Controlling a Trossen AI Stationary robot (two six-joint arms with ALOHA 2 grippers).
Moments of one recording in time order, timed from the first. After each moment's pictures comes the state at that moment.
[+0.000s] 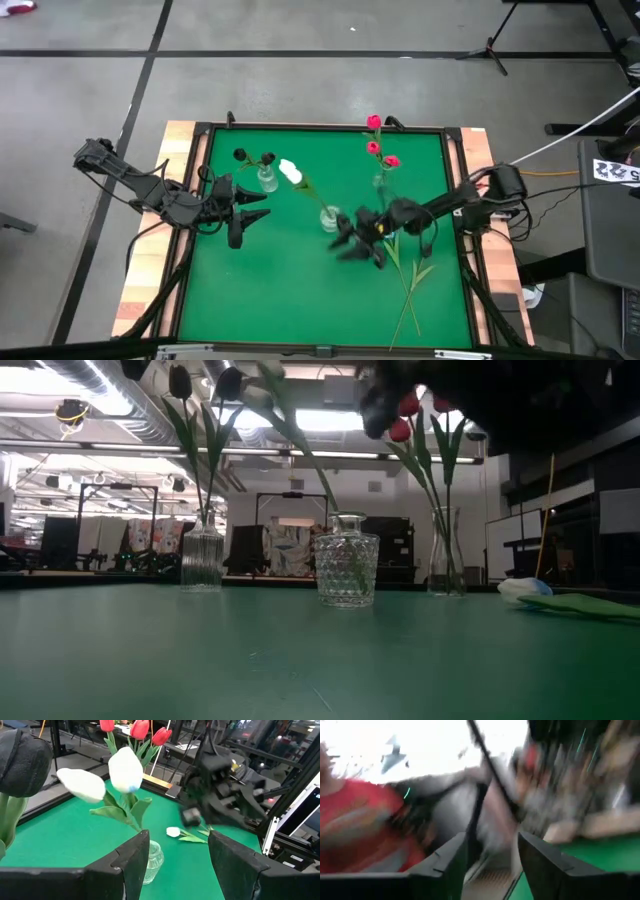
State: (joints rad) left arm -0.48 0.85 0.77 -0.21 -0.74 -0.49; right arm 0.17 1.74 0.68 1.37 -0.40 0.55
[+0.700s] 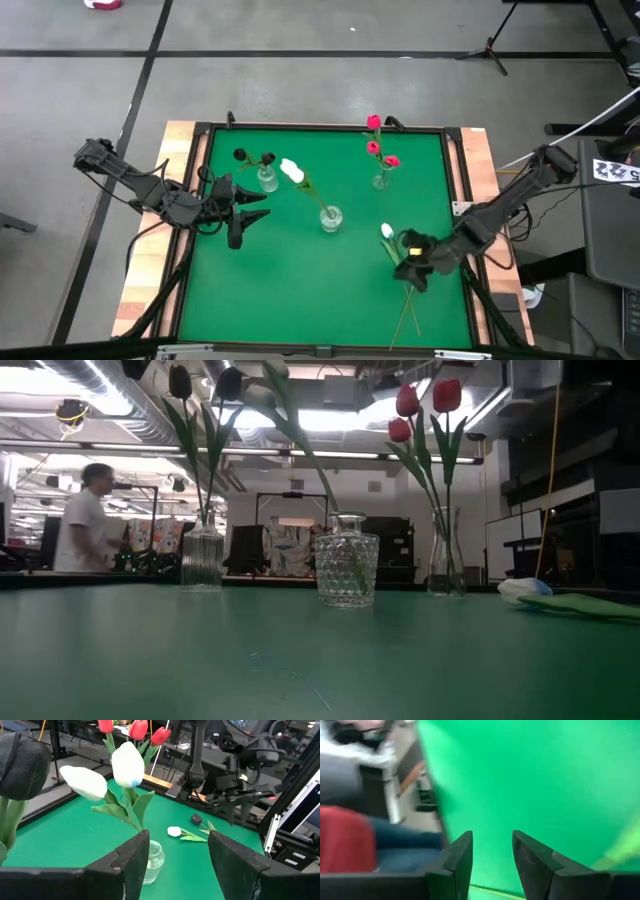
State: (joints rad) left arm -0.48 0.85 0.77 -0.21 -0.74 -0.47; right arm 0.68 1.09 0.68 -0.30 0.17 1.23
